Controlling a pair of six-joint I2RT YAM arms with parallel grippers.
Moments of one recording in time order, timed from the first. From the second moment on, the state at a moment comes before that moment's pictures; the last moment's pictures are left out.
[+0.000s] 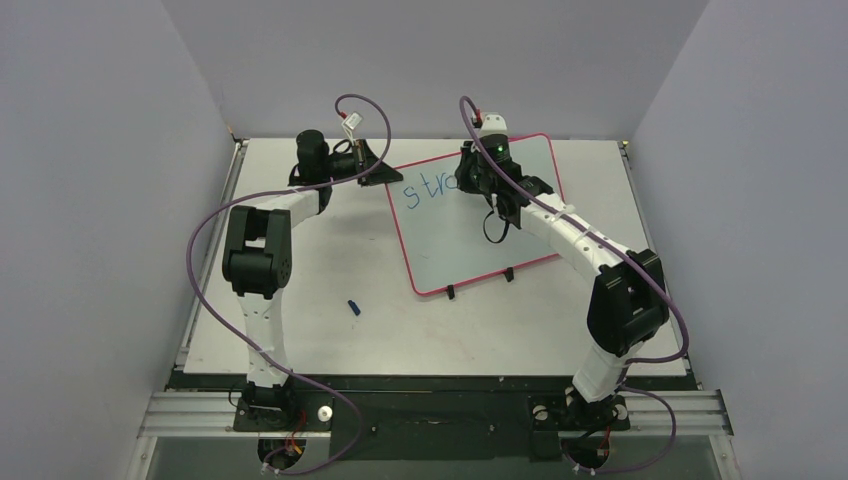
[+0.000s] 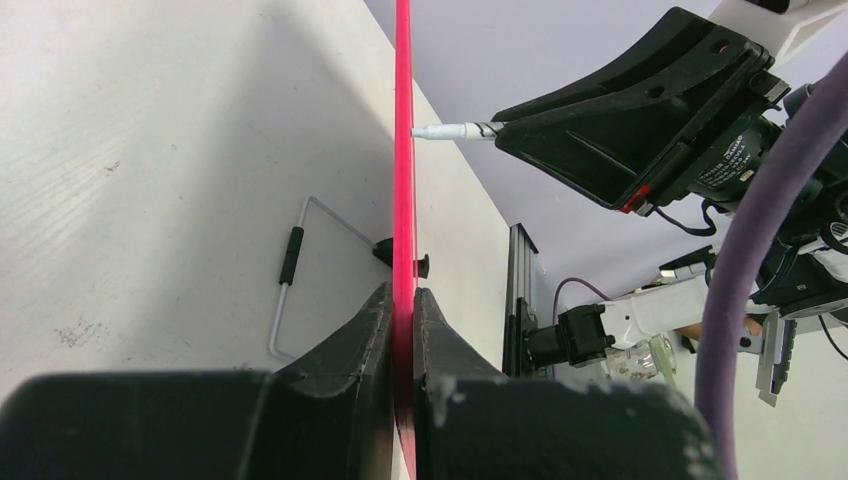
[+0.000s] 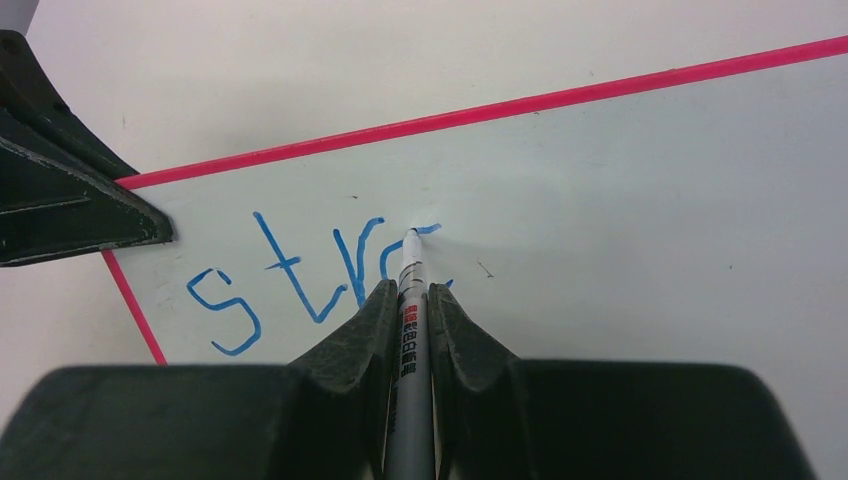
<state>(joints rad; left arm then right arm) -0.15 2.17 1.51 0.61 1.17 -0.93 0.50 1.73 1.46 -0.19 0.13 0.32</state>
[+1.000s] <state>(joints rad) -0.15 2.17 1.51 0.57 1.15 -0.92 0.47 1.70 1.38 -0.20 0.15 0.33</state>
